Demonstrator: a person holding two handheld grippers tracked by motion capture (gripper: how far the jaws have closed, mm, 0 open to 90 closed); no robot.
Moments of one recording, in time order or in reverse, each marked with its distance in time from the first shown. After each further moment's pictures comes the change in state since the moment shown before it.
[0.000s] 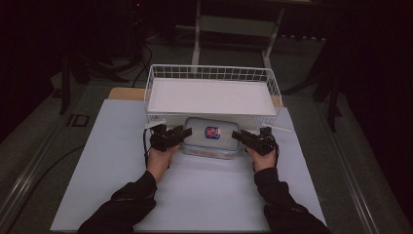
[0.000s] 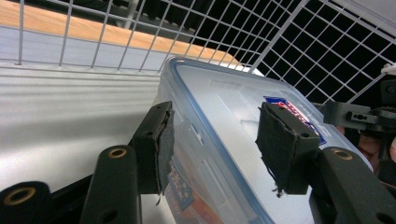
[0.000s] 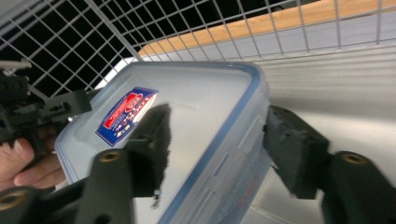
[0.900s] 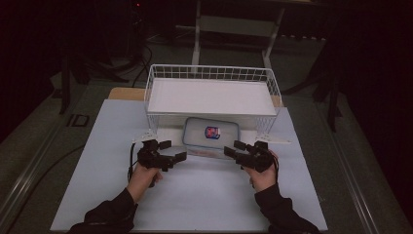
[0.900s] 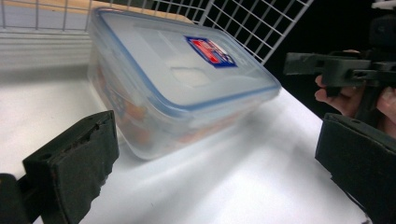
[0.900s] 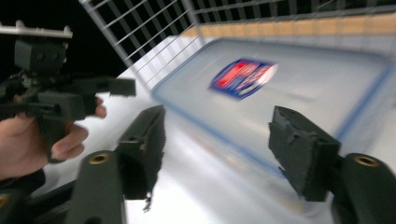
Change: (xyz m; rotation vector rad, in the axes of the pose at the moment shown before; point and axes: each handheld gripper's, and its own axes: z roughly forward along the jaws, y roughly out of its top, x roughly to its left) left arm -0.029 -0.017 -0.067 0.117 -0.140 0.114; right arm 0.077 -0.022 -0.037 0.037 0.079 -0.170
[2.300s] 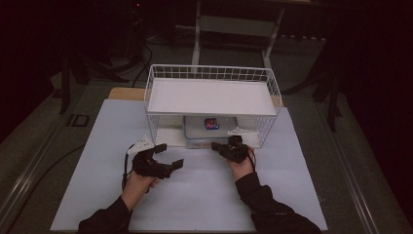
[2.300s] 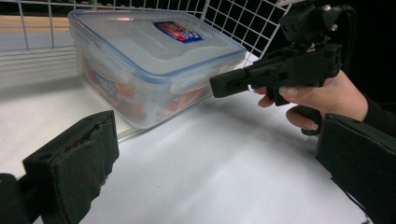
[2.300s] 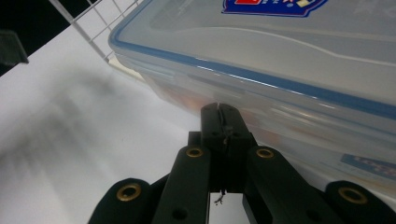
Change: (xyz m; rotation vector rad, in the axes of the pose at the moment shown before) left arm -0.015 -0.009 -0.016 -0.021 0.055 0.110; right arm -0.010 -0.003 0.082 0.186 -0.098 -0.042
